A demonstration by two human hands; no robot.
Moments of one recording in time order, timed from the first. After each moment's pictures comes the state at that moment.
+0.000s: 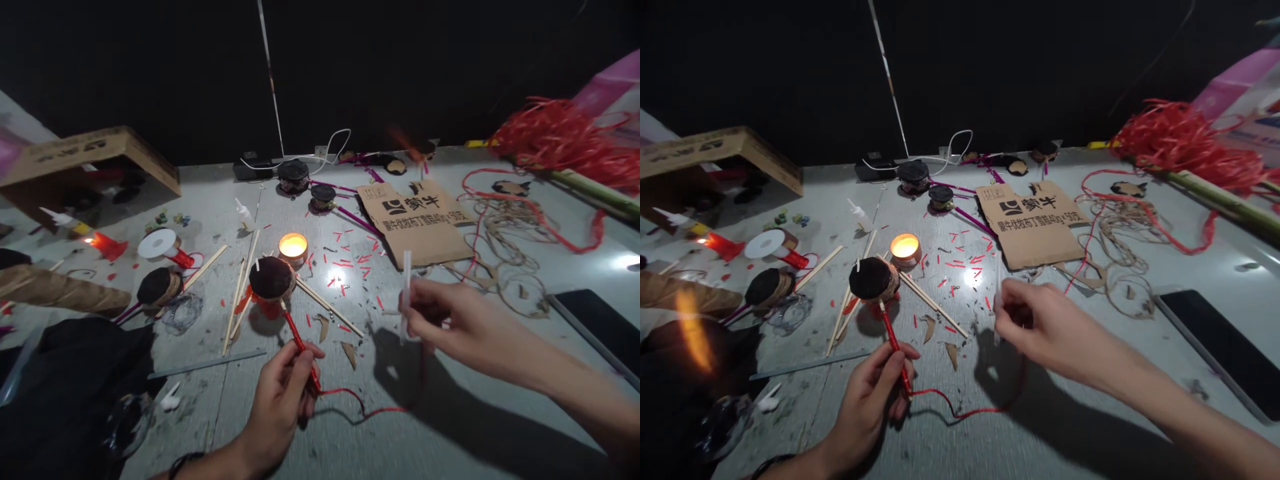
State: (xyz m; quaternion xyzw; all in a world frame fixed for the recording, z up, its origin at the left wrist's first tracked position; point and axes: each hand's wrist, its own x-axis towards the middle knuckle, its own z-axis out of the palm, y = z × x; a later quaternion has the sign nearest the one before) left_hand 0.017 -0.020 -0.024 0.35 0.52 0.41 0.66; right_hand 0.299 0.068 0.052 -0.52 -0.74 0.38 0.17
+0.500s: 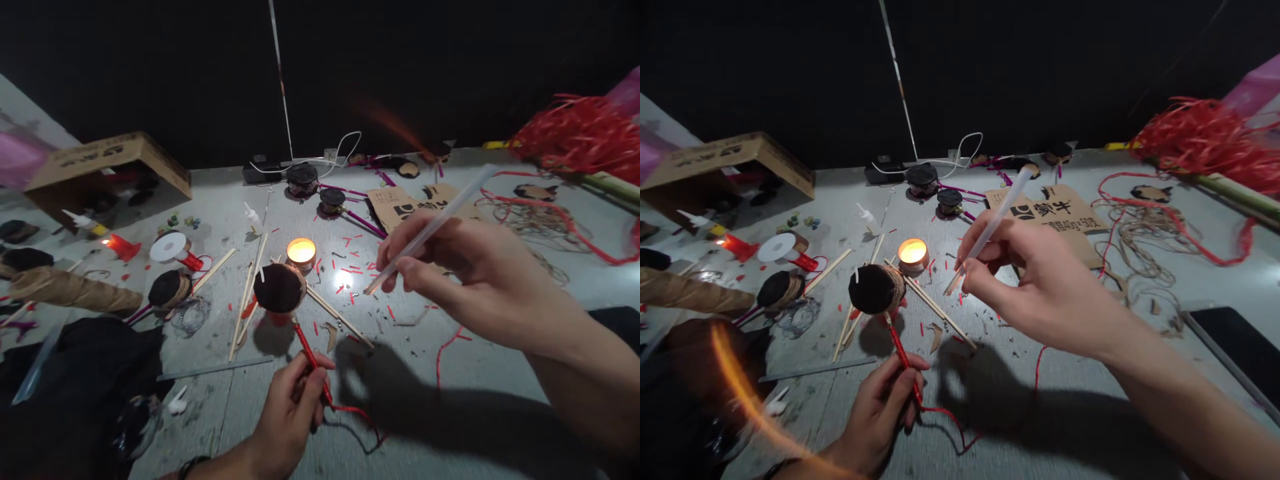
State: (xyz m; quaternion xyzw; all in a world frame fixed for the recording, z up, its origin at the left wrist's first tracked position) left_hand 0.012 -0.023 -0.036 0.44 0.52 0.38 0.62; right_hand 0.251 0.111 0.114 -0.40 -0.76 0.34 0.39
